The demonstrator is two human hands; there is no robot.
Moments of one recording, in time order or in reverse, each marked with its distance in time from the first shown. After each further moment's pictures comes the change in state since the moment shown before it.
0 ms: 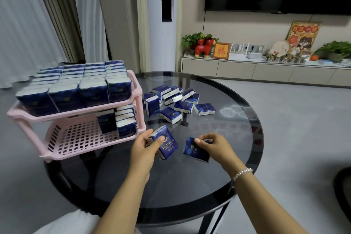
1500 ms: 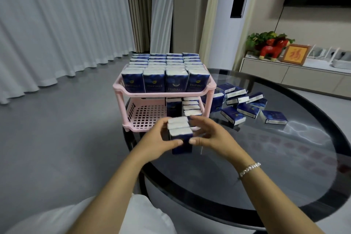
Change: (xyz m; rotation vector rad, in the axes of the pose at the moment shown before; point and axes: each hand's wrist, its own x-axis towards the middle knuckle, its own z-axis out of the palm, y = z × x) left_hand -0.006 0.048 -0.141 0.590 -0.134 0.191; right_hand -0.008 -0.083 0.123 0.112 -0.583 -0.493
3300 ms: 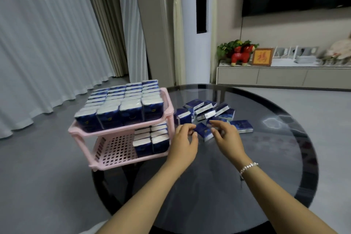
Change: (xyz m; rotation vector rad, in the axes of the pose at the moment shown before) left_hand 0.068 0.096 0.138 0.234 0.138 0.204; right_hand 0.001 0.055 -0.118 -0.404 0.649 0.035
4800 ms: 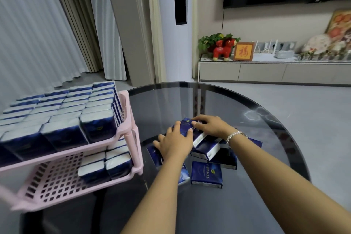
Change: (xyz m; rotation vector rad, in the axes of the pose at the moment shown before) left_hand 0.100 -0.017 0.099 0.505 -0.178 -0.389; right_hand 0.128 0.067 -0.018 -0.314 -0.554 0.169
